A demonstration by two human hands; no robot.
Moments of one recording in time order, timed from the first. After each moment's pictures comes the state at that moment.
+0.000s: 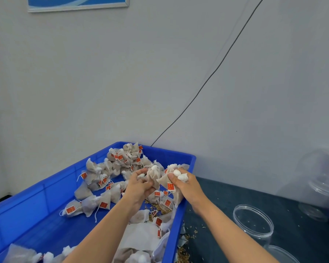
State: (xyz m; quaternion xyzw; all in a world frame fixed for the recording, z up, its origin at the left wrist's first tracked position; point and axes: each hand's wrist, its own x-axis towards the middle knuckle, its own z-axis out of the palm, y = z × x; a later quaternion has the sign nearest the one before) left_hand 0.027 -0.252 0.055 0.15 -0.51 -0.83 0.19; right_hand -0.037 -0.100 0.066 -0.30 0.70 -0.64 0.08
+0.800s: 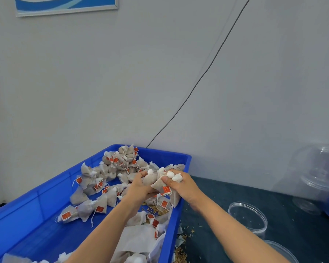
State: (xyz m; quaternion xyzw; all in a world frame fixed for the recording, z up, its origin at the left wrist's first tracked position) left_hand 0.027 -0.241 0.062 0.14 -0.66 -0.72 0.13; right_hand -0.035 -0.093 0.077 -0.34 0.71 -0.60 0.11
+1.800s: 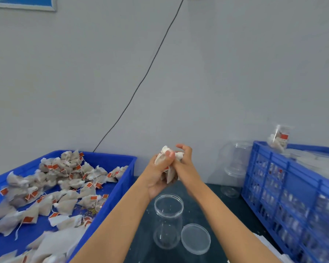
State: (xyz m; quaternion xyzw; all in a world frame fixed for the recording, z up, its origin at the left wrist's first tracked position) left_hand 0.014 -0.022 0.151 -0.12 -0.56 -0.82 0.01; right_hand -0.019 0.079 0.153 -0.22 0.70 -0.68 -0.03
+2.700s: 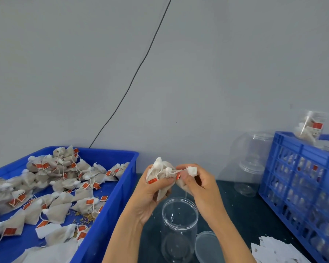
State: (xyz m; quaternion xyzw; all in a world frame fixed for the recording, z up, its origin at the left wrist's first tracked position) left_hand -0.023 -0.061 0.080 -0.07 -0.52 -0.85 0.04; right_hand -0.035 0.091 0.092 -0.27 0.72 -0.63 -0.13
